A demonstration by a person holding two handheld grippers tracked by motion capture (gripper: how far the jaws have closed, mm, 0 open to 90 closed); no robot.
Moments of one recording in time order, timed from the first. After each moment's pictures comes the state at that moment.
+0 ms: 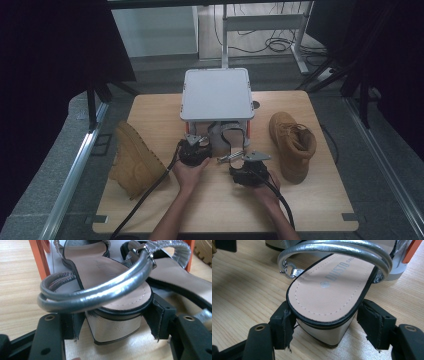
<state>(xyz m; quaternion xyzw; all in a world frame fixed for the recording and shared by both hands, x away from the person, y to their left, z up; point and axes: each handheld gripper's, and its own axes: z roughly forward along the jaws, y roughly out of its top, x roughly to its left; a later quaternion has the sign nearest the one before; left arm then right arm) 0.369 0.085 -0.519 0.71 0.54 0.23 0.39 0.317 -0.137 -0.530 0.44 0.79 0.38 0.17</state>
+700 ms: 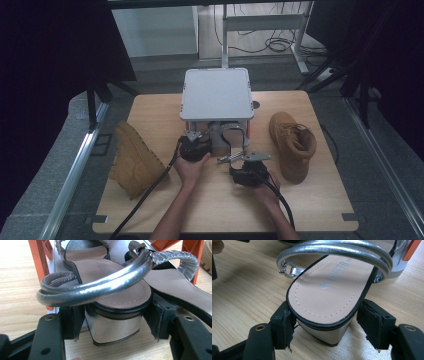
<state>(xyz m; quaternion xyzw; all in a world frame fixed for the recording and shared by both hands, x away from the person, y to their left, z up) 0.383 0.085 -0.522 0.69 0.55 0.24 0.40 0.317 -0.137 -0.532 0.44 0.79 0.38 0.17</state>
